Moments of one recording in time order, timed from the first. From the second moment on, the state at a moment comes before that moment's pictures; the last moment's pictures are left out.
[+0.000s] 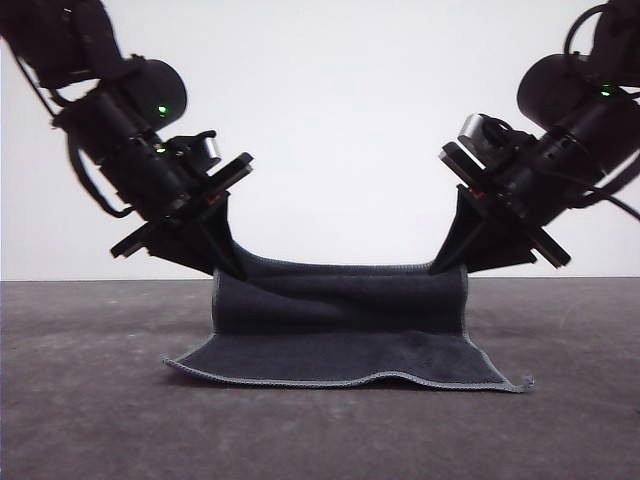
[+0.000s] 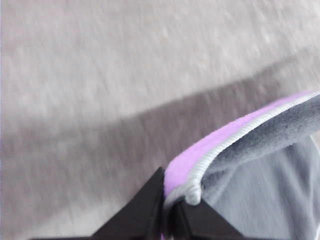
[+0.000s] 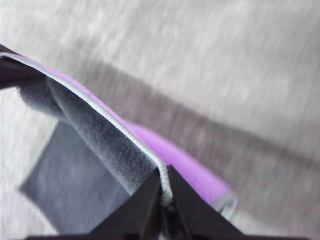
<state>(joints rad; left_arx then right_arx) -0.33 1.80 1.20 -0.35 0.45 -0.08 0.21 1.68 0.96 -0.16 -0.66 0.15</state>
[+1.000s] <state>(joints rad) -0.40 1.45 1.01 -0.58 0.47 -0.09 0.27 1.20 0.73 -0.35 -0.62 0.17</state>
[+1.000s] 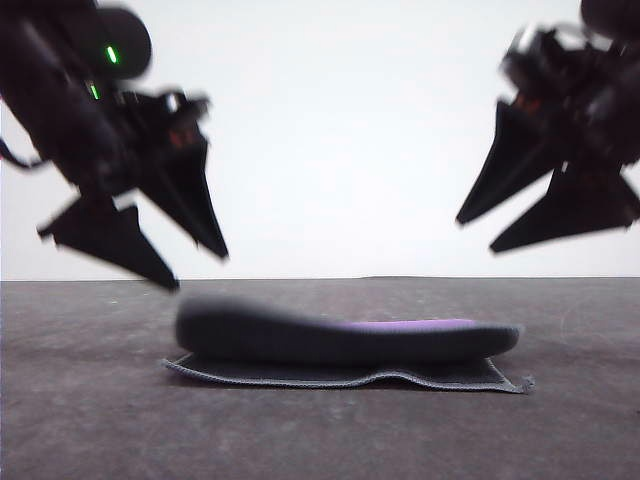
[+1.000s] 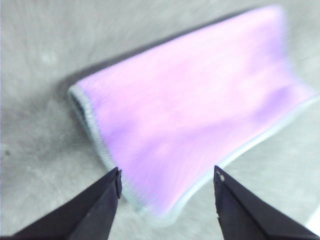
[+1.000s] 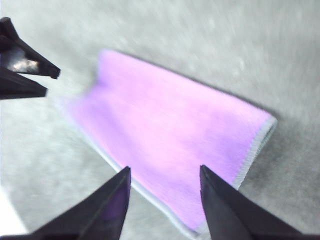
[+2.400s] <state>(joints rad) -0.36 0.71 0.75 -0.72 0.21 -0.23 0.15 1.56 0.73 -0.25 -0.71 0.26</state>
